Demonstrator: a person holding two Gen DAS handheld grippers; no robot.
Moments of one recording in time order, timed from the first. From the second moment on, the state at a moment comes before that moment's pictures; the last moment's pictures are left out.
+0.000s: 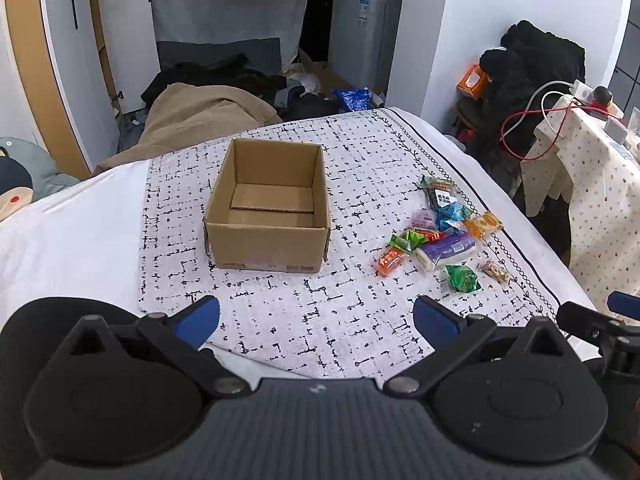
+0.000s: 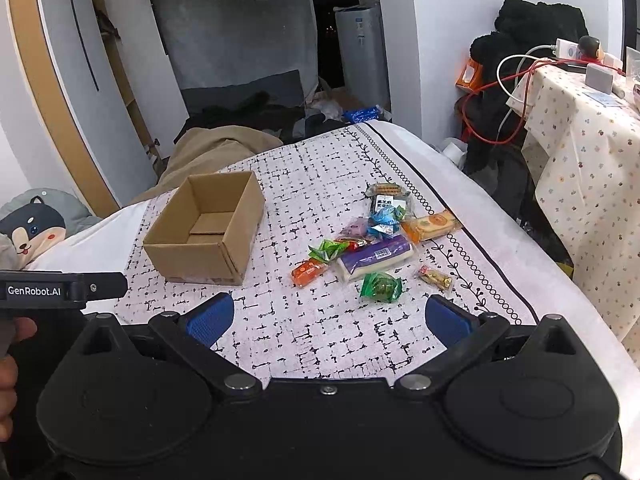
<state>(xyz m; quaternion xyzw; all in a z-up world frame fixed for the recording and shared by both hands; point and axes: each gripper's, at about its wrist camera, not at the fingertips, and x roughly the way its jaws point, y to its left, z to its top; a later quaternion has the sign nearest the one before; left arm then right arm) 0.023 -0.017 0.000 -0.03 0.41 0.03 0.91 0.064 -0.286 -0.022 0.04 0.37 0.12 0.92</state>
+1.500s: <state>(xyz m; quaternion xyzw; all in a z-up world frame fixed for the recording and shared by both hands) 0.068 -0.037 -0.026 -0.03 0.44 0.03 0.90 0.110 -0.306 -0.060 0.07 0.40 0.12 0.90</state>
